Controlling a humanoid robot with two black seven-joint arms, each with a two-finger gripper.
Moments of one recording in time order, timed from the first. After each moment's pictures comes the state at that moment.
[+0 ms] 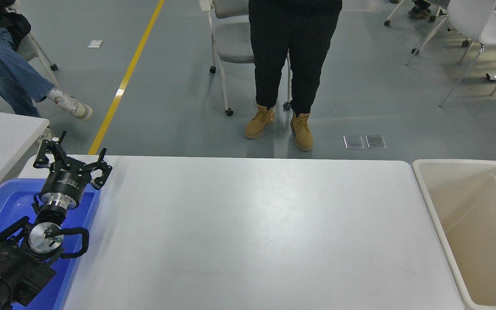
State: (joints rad) left arm -0.55 0.37 -0.86 -0.44 -0.20 -0.59 -0.43; right arm 1.11 -0.62 0.62 0.46 -0.27 -0.11 0.00
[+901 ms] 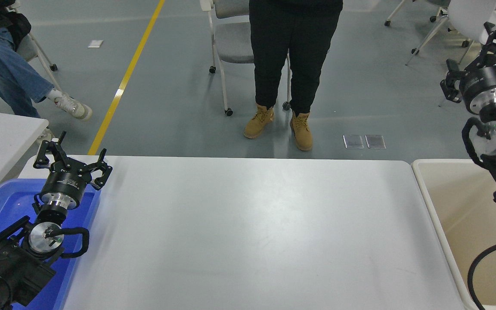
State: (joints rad) left arm -0.55 0.37 -0.86 -0.44 -0.20 -0.59 -0.43; right arm 0.87 -0.45 0.84 0.65 -0.19 -0.11 0.40
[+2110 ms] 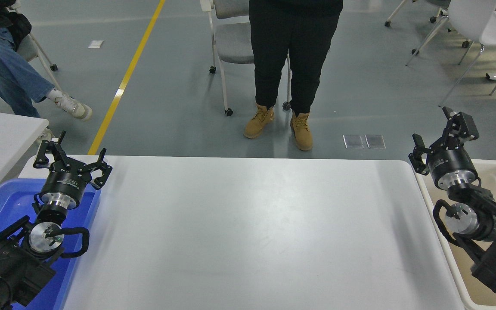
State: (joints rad) left arm -0.55 0.37 -0.86 -0.44 -0.20 -0.59 -0.43; right arm 0.58 -0.41 0.83 0.74 -0.19 -0.01 0.55
